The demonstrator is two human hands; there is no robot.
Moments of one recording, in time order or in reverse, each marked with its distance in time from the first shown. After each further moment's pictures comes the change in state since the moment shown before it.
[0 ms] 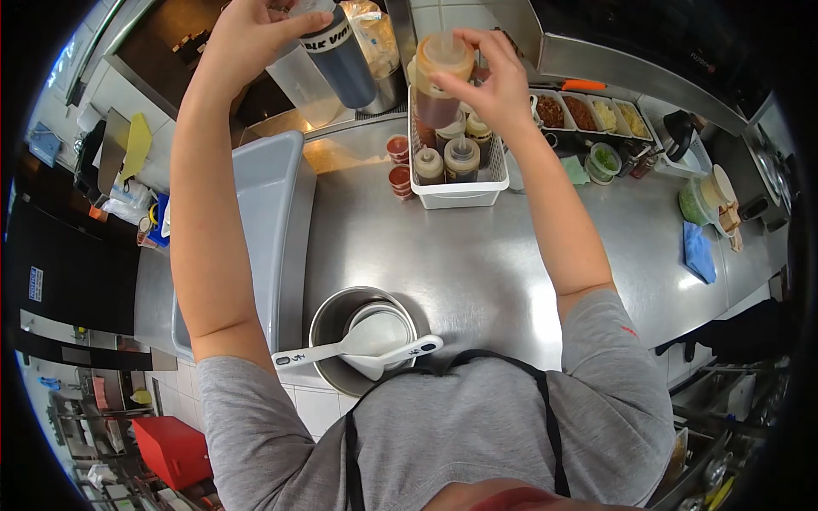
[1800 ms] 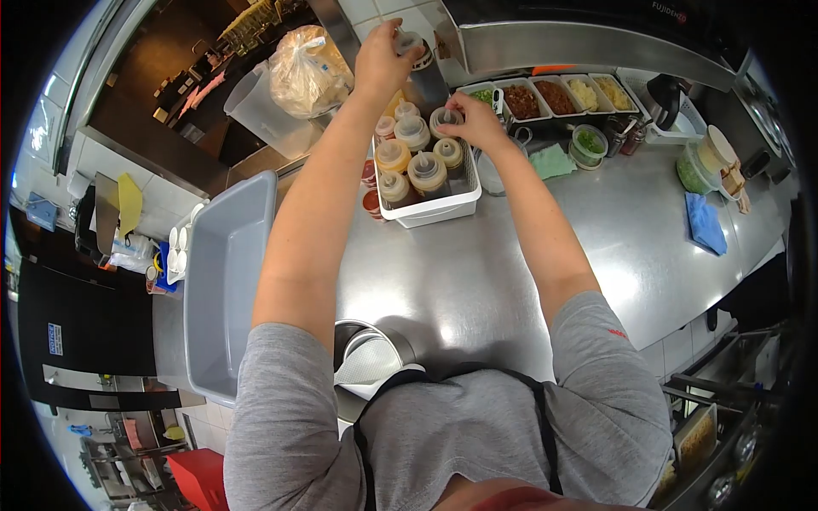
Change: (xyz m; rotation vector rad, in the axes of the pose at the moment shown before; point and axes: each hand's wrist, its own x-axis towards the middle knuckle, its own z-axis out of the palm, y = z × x) left_hand 0.077 -0.053 0.256 0.005 0.115 0.245; right_hand -0.076 0.162 -0.009 -0.111 -0.233 0.467
